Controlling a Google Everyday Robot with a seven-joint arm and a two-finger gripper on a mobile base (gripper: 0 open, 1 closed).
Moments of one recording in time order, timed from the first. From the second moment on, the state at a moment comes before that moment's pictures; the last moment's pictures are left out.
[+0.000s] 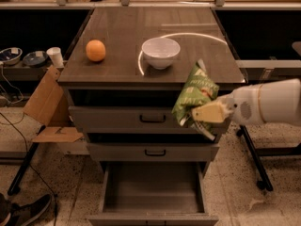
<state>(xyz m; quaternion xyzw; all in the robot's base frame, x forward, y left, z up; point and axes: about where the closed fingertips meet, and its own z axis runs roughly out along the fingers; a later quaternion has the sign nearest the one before) 0.497 -0.141 0.841 -0.27 0.85 0.28 0.36</state>
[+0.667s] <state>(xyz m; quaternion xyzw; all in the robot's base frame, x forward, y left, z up) 0.450 -0.081 0.674 -0.31 0.85 0.31 0.31</state>
